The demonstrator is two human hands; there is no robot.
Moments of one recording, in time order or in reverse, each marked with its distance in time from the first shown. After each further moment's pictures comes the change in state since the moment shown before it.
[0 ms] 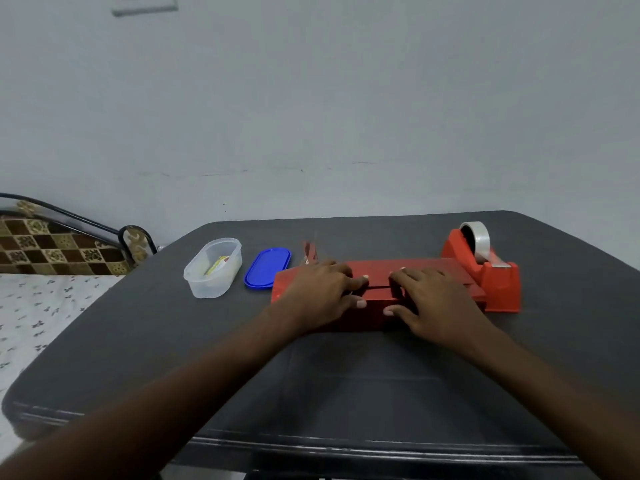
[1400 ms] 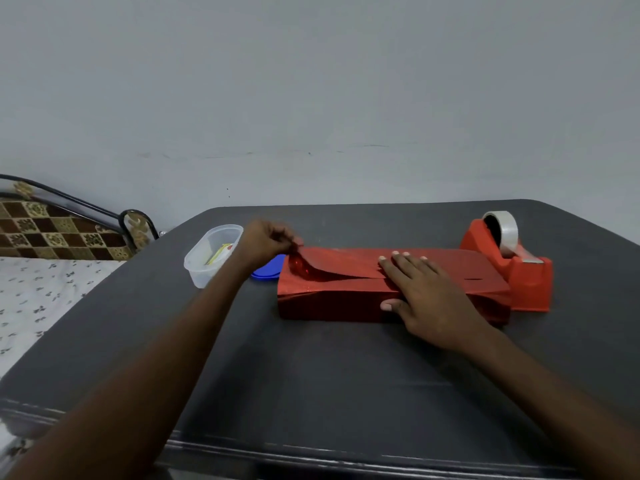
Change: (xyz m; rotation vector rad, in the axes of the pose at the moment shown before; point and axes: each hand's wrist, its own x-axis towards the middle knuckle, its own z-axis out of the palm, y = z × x) left_hand 0.002 -0.136 0.027 -0.886 0.244 -0.465; right_hand 0.025 -0.007 0.040 0.066 0.012 -0.080
